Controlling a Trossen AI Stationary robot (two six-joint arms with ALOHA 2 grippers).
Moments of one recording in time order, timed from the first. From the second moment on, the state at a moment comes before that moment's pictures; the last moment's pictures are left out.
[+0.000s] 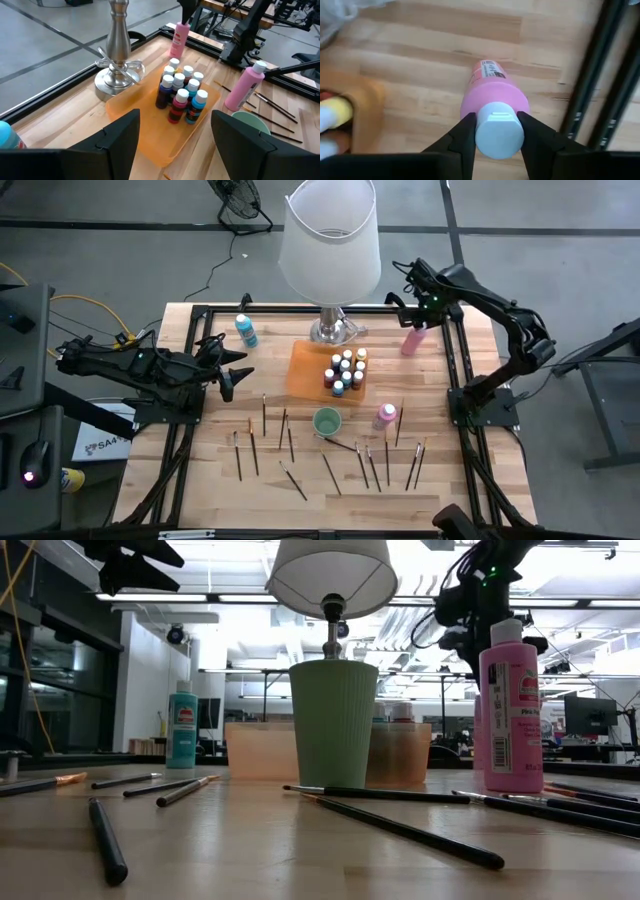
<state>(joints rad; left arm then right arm) -0.22 0.58 0.73 -0.53 -0.62 -0.47 -0.93 1.51 1.31 -1.28 -0.04 0.50</state>
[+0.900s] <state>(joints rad) -0.22 0.90 0.99 -0.43 -0.57 -0.20 -0.67 1.15 1.46 -1.42 -0.18 0.53</state>
